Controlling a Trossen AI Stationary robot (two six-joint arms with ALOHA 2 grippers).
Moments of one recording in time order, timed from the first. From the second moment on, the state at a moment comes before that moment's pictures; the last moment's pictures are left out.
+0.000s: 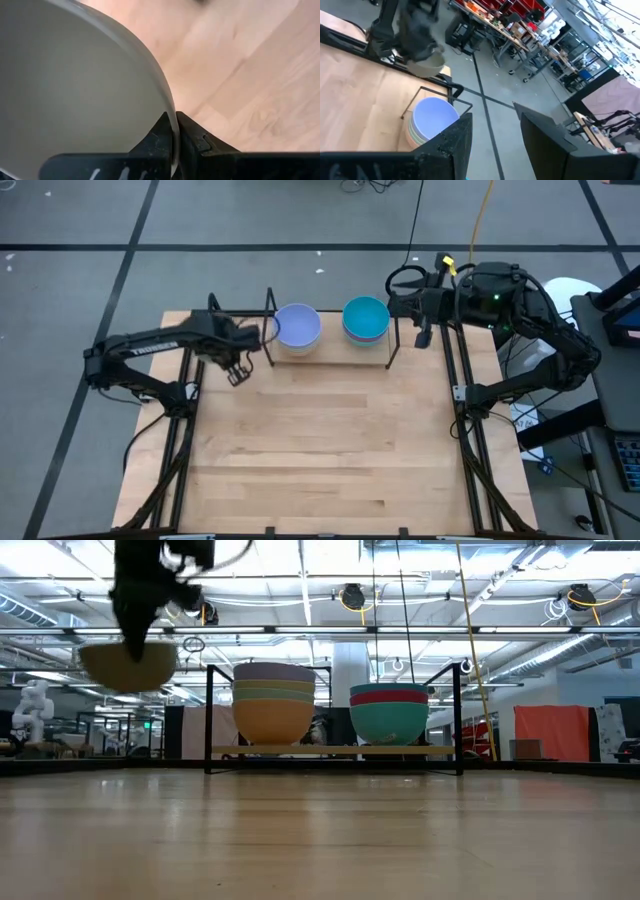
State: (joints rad) left arm 0.30 1.31 1.23 -1.48 -0.26 -0.32; right arm -0.18 1.20 1.78 -0.83 0.24 -0.60
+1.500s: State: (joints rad) left arm 0.22 1.64 1.79 -1.13 0.50 0.46; right arm -0.17 1.32 1.78 -1.04 0.00 -0.46
